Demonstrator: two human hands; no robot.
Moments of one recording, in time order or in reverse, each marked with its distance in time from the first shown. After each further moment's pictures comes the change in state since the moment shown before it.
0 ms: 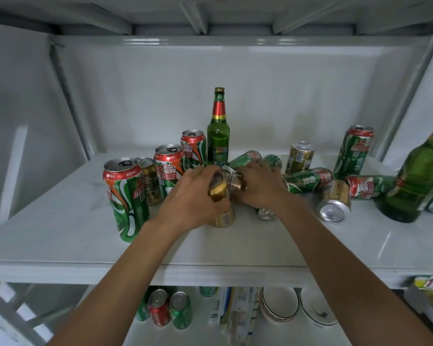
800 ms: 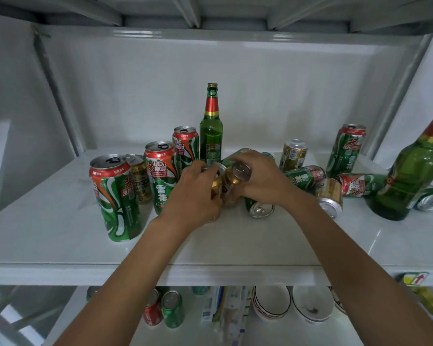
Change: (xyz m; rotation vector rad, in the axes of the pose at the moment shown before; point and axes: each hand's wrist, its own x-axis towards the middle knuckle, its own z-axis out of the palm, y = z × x) left_hand 0.006 0.015 0.015 0.034 0.023 -0.014; right_hand -0.008 0.019 -0.012 0.493 0.182 -0.214
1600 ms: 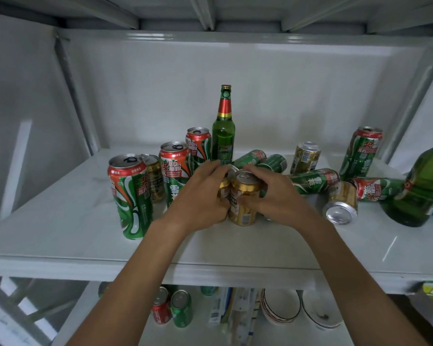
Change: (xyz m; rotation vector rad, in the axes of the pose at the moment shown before) left_hand -0.010 -0.005 -0.016 -0.069 -0.054 0.095; right_hand -0.044 -0.033 0.000 0.214 0.007 0.095
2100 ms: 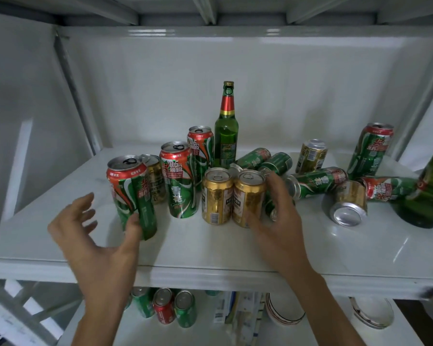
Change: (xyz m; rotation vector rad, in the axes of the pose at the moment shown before) left_hand -0.123 -0.043 -0.014 -0.238 1.014 -0.427; right_hand -0.048 0.010 0.056 0.346 0.395 0.052
